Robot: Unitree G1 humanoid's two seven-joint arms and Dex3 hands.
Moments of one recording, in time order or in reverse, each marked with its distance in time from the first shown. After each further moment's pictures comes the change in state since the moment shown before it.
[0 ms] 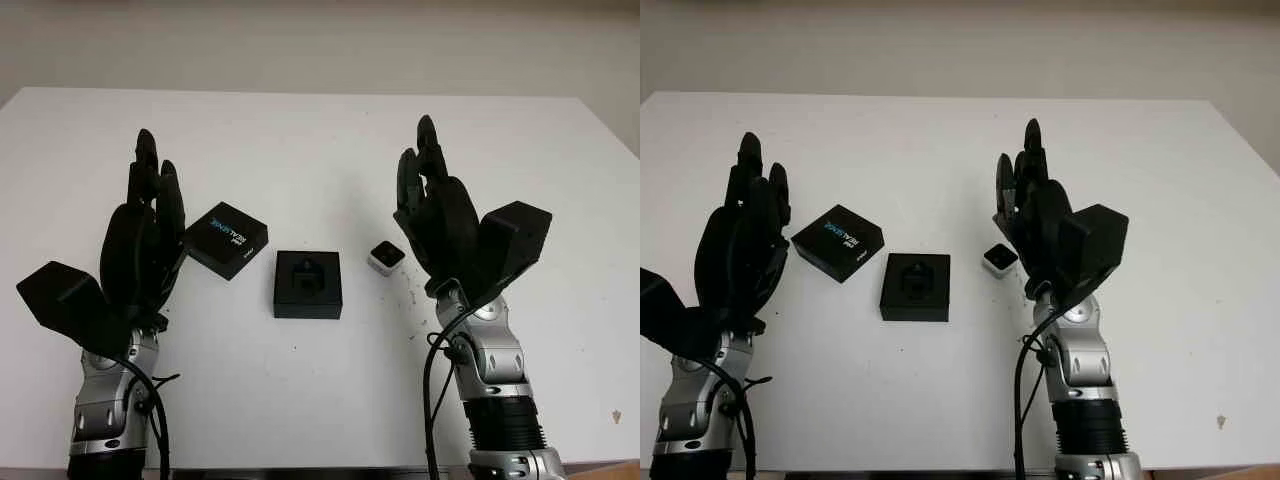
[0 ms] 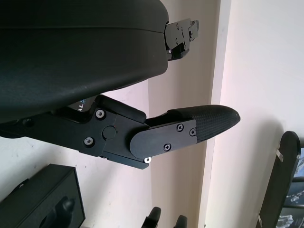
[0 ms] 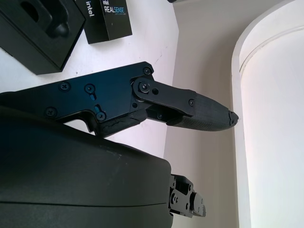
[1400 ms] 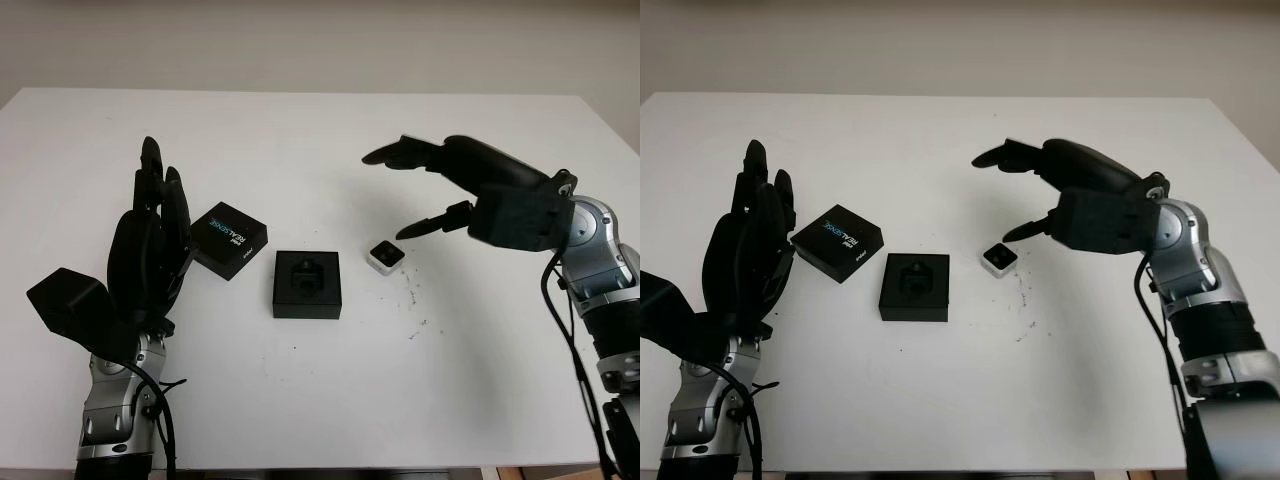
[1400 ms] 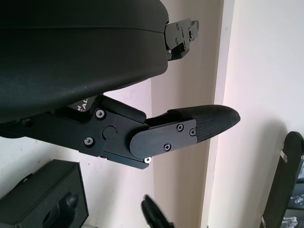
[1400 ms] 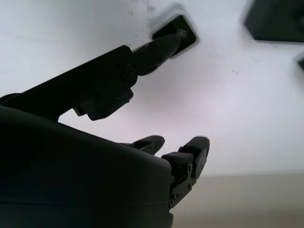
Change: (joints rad) left arm 0.017 -0.016 -0.021 0.001 0.016 -0.018 0.021; right arm -0.357 -0.635 0.262 0.375 -0.600 -0.414 0.390
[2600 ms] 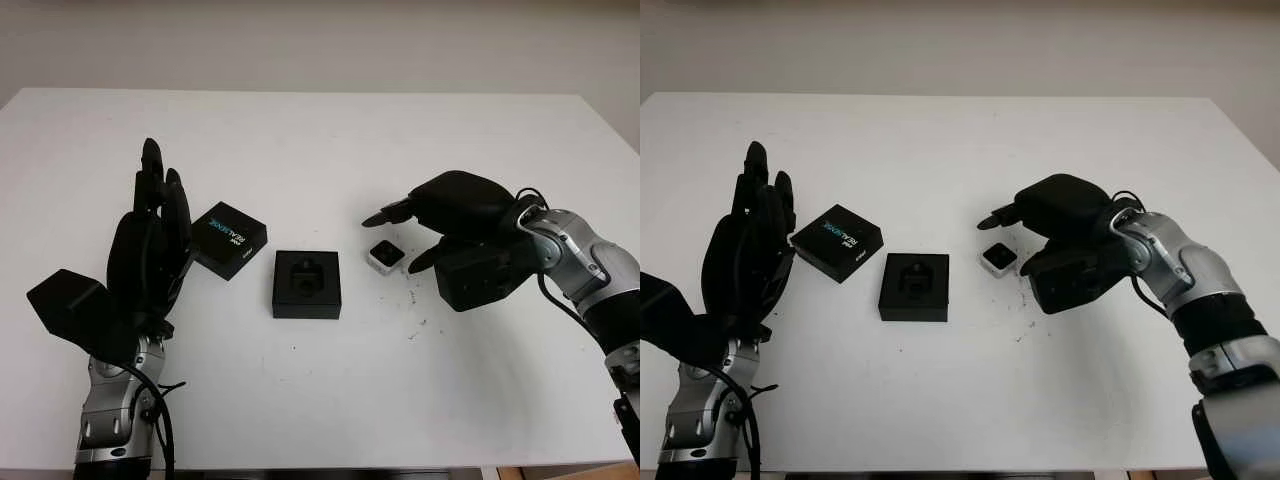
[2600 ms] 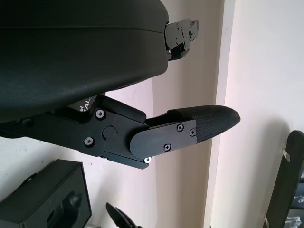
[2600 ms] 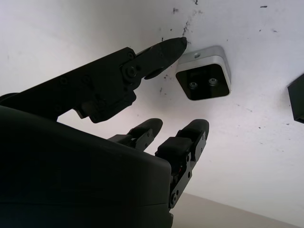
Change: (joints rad) left arm 0.012 0.004 -0.001 -0.020 0.007 0.013 -0.001; right arm -0.023 -0.027 0.142 0.189 -0.225 -0.239 -0.249
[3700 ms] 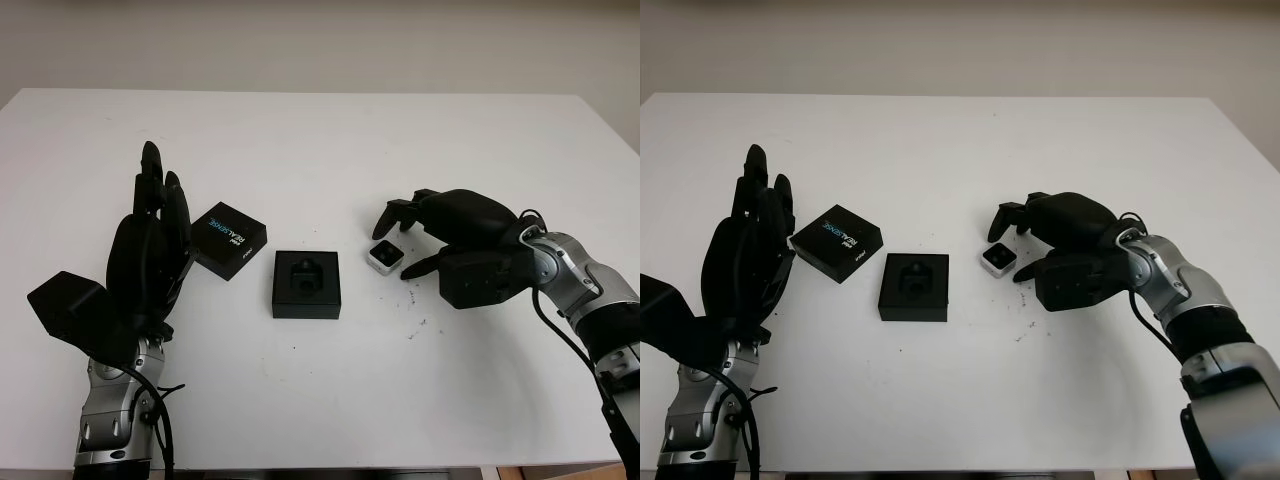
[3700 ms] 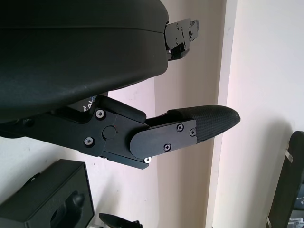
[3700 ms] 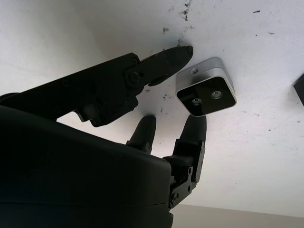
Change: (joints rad) left arm 0.009 0.000 0.000 -0.001 0.003 0.000 0.005; right arm 0.012 0.042 0.003 0.161 0.075 -0.027 -0.063
